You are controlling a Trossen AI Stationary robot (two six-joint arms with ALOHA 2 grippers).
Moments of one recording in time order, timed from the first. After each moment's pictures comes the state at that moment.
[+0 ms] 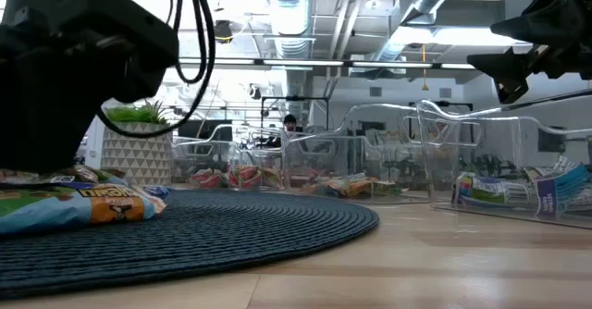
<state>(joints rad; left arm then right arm) -0.48 1.71 1.02 -0.68 0.09 -1.68 0.18 0.02 0.01 0.03 0.13 0.27</state>
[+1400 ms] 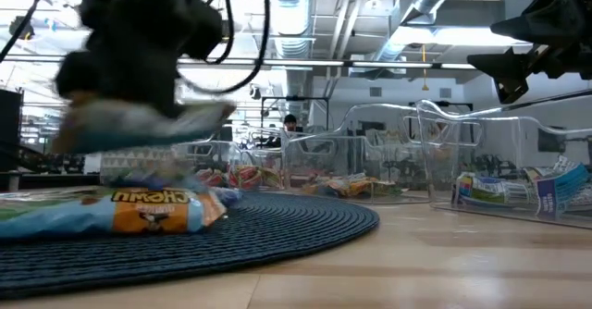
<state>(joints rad) -0.42 1.64 1.02 -0.44 -0.01 -1.37 0.18 0.02 0.01 0.04 0.13 0.27</state>
